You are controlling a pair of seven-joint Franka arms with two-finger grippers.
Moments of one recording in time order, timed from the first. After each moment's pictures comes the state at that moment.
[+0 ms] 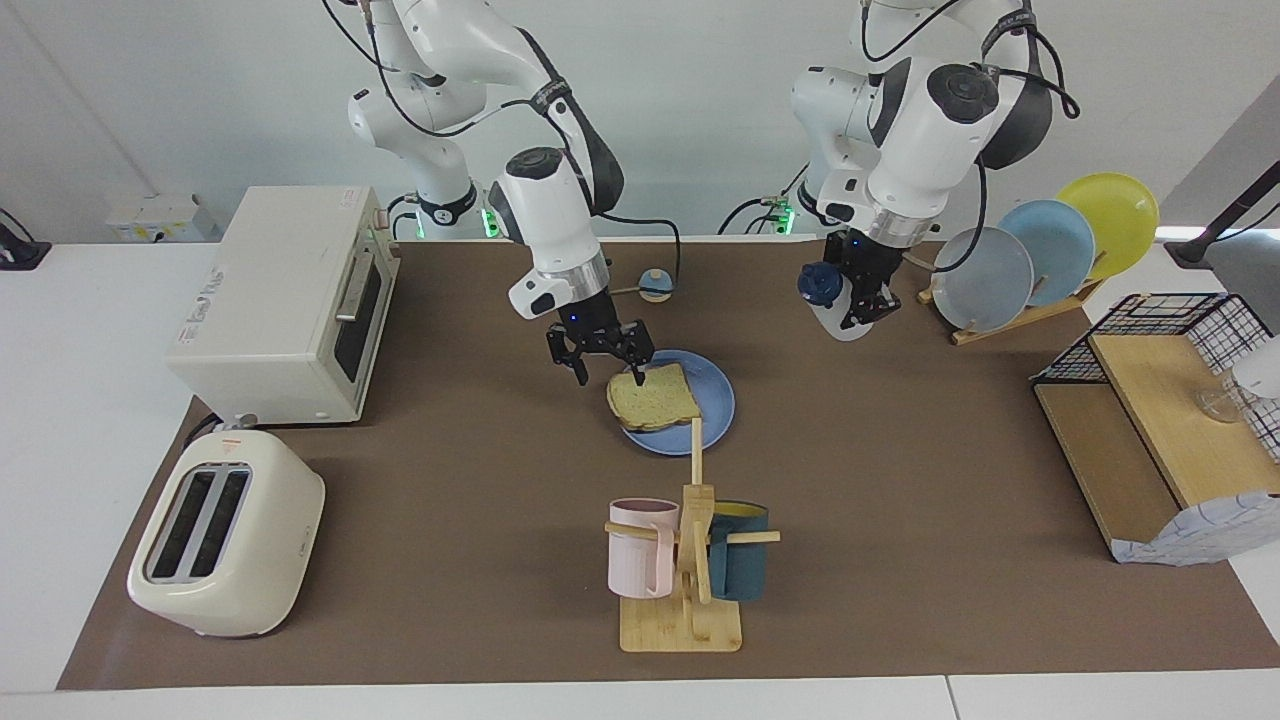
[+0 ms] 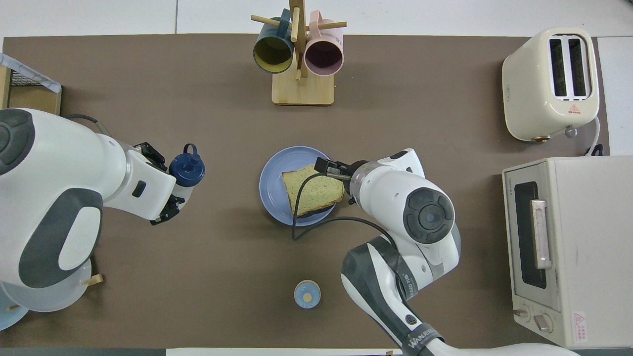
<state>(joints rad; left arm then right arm) -0.60 -0.13 0.24 -2.02 -0.04 1.89 0.98 0.54 0.14 -0.01 -2.13 0.10 2.70 0.77</state>
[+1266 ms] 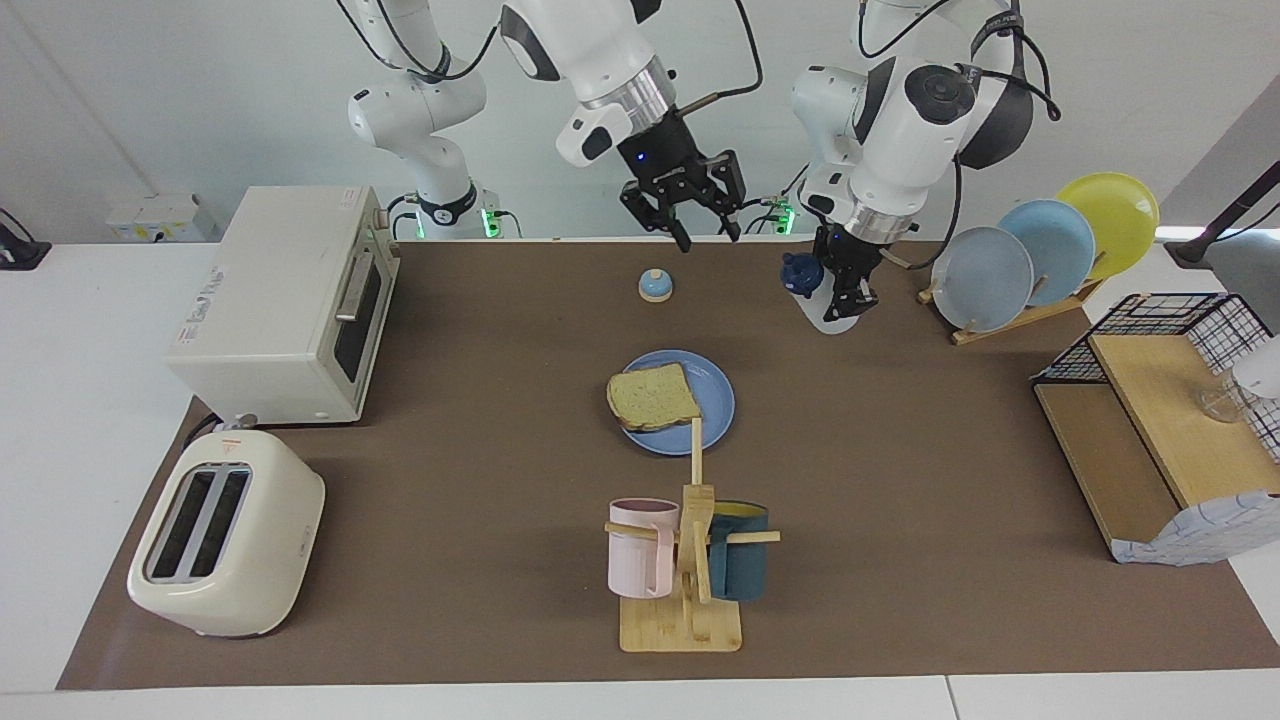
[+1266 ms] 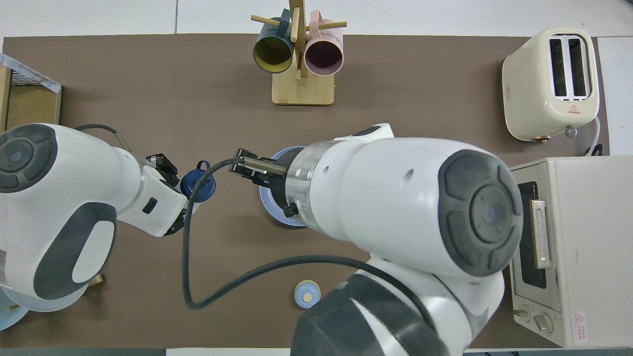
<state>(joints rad) -0.63 -0.15 0.24 -2.06 -0.04 1.89 1.06 0.59 0.08 0.09 -1.60 0.34 2.17 0.89</state>
